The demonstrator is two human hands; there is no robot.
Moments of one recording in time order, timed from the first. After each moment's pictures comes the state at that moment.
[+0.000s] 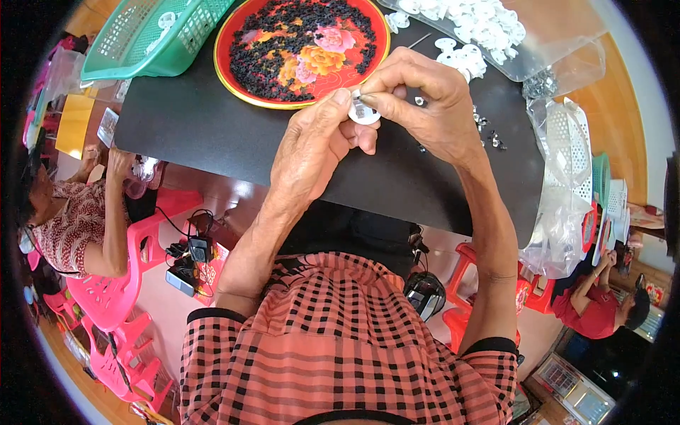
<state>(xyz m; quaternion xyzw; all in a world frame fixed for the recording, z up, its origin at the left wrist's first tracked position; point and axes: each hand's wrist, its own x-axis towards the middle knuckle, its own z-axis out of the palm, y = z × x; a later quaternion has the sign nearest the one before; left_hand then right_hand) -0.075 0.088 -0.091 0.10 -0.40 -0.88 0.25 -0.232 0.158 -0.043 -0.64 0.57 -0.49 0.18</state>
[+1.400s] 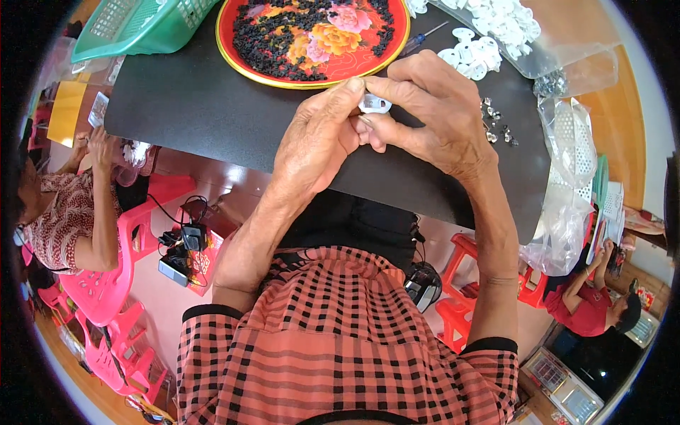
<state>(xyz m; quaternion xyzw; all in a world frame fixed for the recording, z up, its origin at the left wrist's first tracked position) -0.068 0.086 -0.106 0.11 -0.34 -0.91 0.23 -0.219 0.162 -0.057 -0.76 0.56 -0.32 -0.09</state>
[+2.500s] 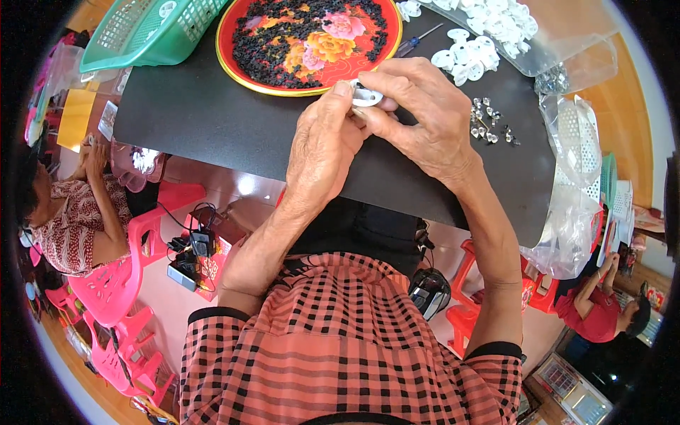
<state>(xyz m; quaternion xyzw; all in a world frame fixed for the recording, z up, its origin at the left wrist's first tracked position) -0.080 0.103 -0.098 0.16 -0.33 -0.88 0.32 -0.211 0.163 -0.071 -0.68 0.59 -0.41 -0.09</state>
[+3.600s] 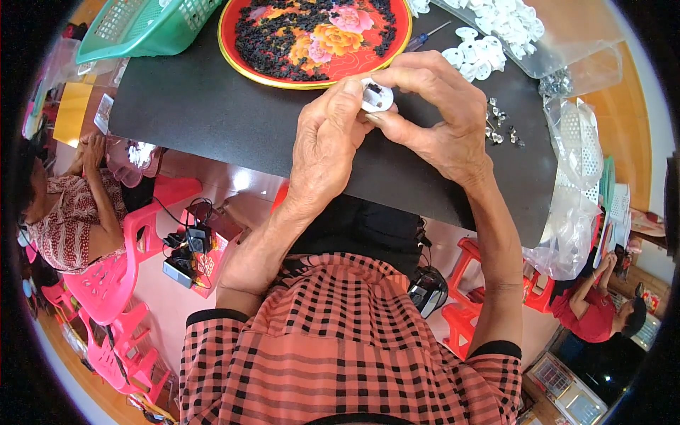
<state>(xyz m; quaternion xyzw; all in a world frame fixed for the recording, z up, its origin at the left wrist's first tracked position) -0.074 0.102 -0.102 0.17 -0.44 -0.81 0.34 -0.211 0.165 -0.065 -0.68 0.57 -0.46 0.00</state>
